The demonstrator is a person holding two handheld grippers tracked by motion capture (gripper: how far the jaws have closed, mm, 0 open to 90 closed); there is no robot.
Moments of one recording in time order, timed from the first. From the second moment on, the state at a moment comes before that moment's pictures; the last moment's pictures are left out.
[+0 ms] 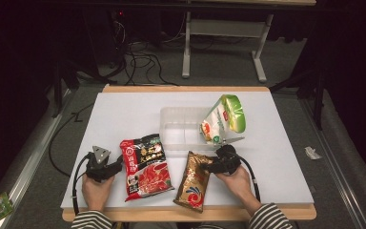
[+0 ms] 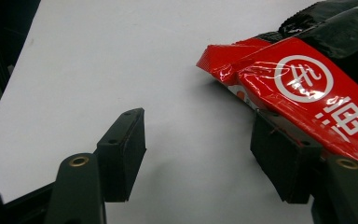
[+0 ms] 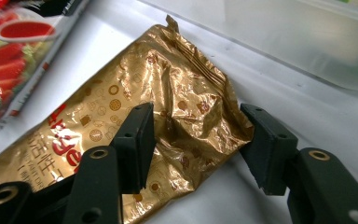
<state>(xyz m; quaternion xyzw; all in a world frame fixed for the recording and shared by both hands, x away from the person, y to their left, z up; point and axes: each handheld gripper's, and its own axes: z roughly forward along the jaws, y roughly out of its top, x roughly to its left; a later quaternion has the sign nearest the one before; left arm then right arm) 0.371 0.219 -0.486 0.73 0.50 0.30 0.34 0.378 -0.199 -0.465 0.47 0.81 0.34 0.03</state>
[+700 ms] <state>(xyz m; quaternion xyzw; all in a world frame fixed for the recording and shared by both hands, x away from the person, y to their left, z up) 0.370 0.219 -0.486 0.74 0.50 0.30 0.34 0.376 -0.189 -0.462 0.41 0.86 0.30 0.07</state>
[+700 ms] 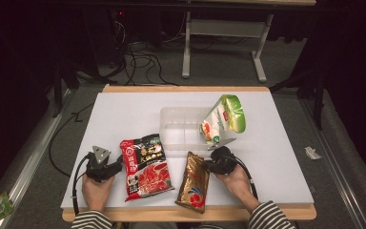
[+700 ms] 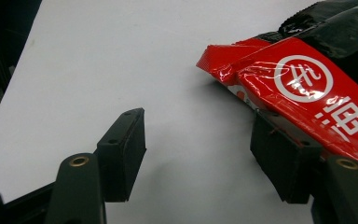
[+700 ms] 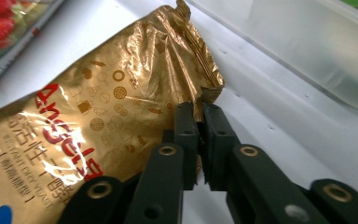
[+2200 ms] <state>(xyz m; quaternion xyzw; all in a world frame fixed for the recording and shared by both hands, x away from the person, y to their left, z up) 0.371 0.218 -0.486 0.74 0.50 0.30 0.34 0.382 -0.245 -0.302 0.41 0.75 0.51 0.05</state>
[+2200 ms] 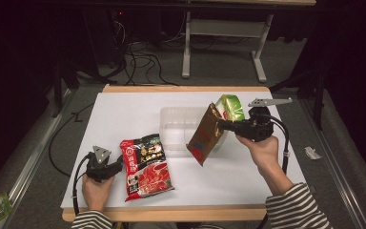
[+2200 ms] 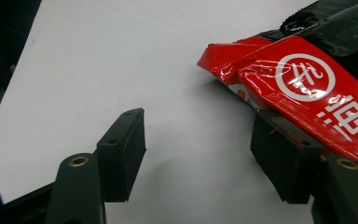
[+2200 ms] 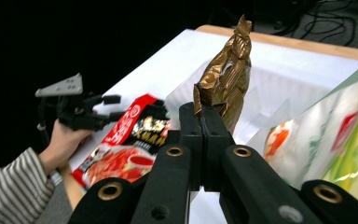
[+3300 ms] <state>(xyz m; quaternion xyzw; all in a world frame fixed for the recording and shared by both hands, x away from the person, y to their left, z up) 0.369 0.219 -0.486 0.73 0.50 0.31 0.35 0.466 -0.192 -0.323 0.52 0.72 0.44 0.13</state>
